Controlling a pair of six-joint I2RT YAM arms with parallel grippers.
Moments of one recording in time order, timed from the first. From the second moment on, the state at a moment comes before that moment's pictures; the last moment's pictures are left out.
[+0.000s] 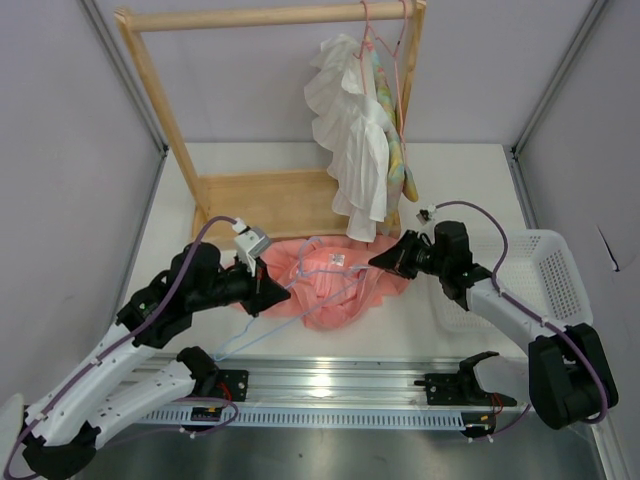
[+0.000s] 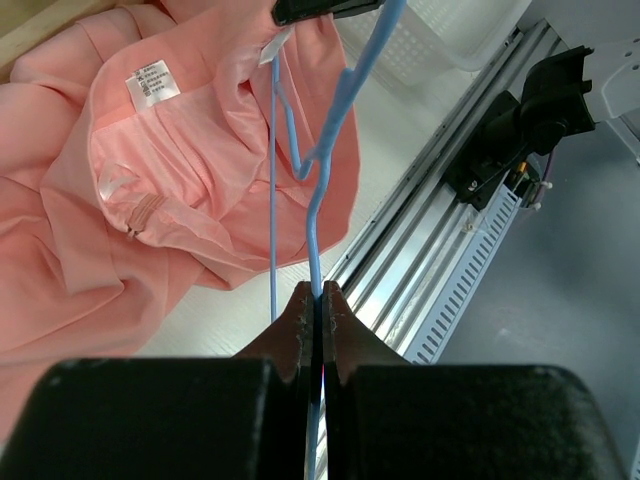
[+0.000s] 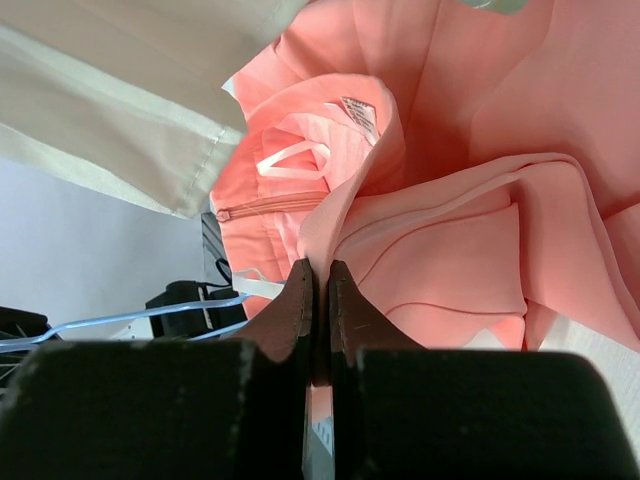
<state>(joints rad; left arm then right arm) -0.73 0.67 0.86 -0.66 0.34 -0.28 0.35 1.19 0.56 0.13 -0.56 0.91</state>
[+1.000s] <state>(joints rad) -0.73 0.77 0.76 -0.58 0.29 -0.33 0.46 1.05 0.64 -0.34 -0.13 0.80</state>
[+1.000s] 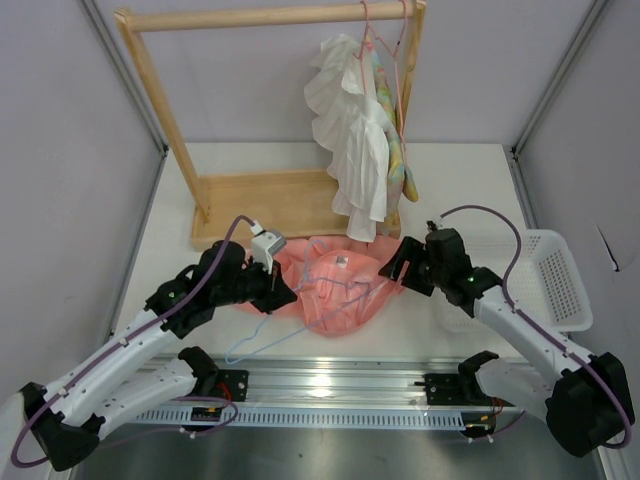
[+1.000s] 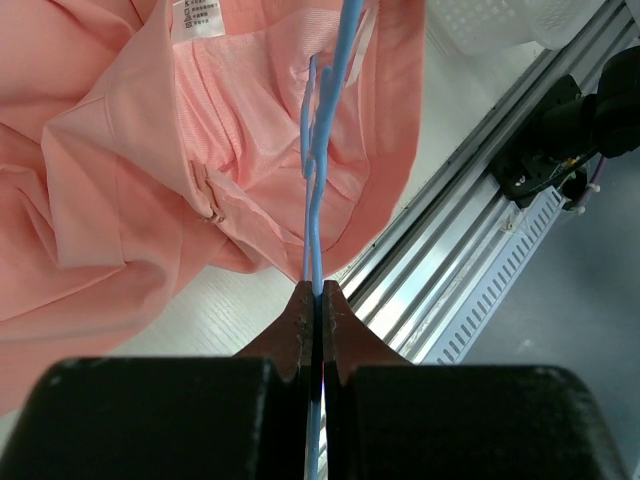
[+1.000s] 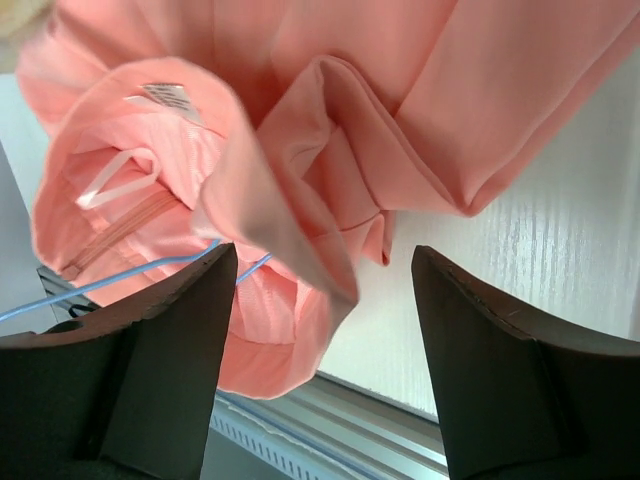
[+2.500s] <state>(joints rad) -0.74 0.78 0.76 -0.56 0.27 -0.34 0.72 1.16 0.63 -0.33 0.05 0.89</state>
